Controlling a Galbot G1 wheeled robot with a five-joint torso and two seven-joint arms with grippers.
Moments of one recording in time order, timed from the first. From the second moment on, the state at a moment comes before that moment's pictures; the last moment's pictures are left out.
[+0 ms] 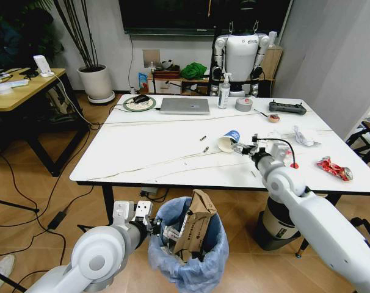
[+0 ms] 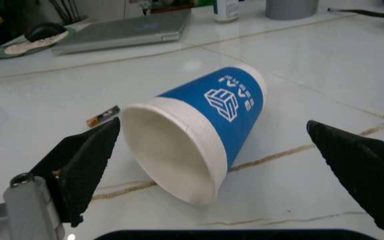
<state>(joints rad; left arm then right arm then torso) 1.14 -0.82 -0.06 -2.34 -1.47 0.74 -0.94 -0.65 0.97 0.03 1.58 0.94 -0.33 0.32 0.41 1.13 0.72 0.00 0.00</state>
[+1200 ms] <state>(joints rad) 1.13 -0.82 -0.08 -2.33 -1.48 0.74 -0.96 -0.72 0.93 0.05 1.68 0.95 -0.24 0.30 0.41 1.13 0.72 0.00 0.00</state>
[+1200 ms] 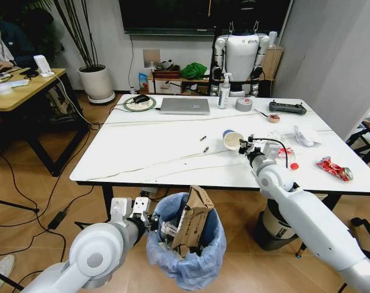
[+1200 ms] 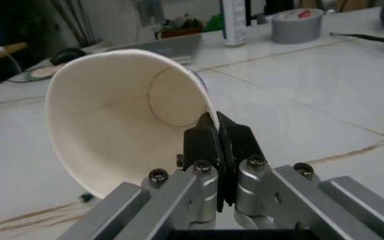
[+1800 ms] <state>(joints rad) 1.10 -0.83 -0.12 -2.31 -1.53 0.74 -1.01 -0.97 0.66 0.10 2.23 1.05 -0.23 0.01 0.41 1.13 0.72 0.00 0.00</state>
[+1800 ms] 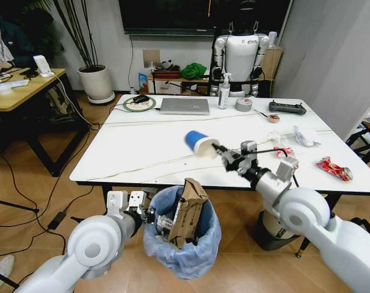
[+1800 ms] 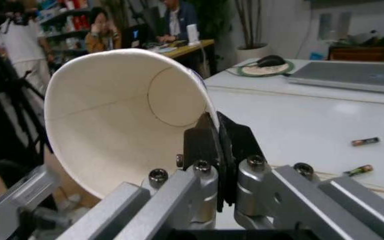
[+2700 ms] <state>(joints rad) 1.08 -0.86 -0.13 -2.27 -1.58 0.72 -1.04 -1.15 0.53 0.10 2.14 0.65 -0.12 -0.48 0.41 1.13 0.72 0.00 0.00</state>
